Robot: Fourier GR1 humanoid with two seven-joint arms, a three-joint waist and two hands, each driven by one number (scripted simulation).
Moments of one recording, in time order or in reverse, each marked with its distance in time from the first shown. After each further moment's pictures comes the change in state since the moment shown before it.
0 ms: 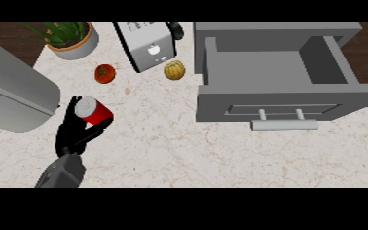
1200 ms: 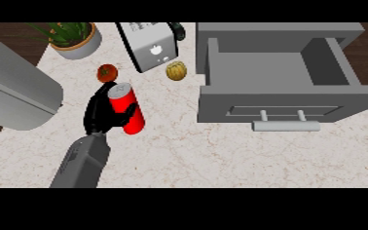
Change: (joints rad) left arm -0.037 -0.113 -0.202 -0.285 0.034 -0.077 0.119; right arm 0.047 0.010 0.039 -0.063 -0.031 -0.055 0.022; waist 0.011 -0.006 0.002
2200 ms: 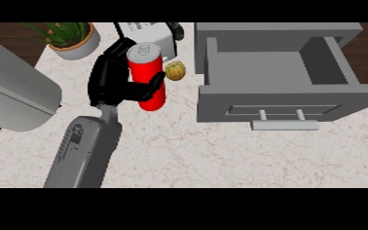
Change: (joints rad) left arm -0.088 -0.030 -0.247 -0.565 -0.078 0.364 0.422; right arm 0.045 -0.004 0.024 -0.033 -0.021 -0.034 -0.003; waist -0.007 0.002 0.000
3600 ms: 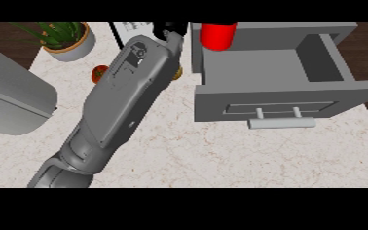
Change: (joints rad) left arm -0.685 -0.007 -0.109 0.472 0.098 0.317 0.056; right arm -0.087 -0.023 0.016 0.036 0.014 -0.026 0.026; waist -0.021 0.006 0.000
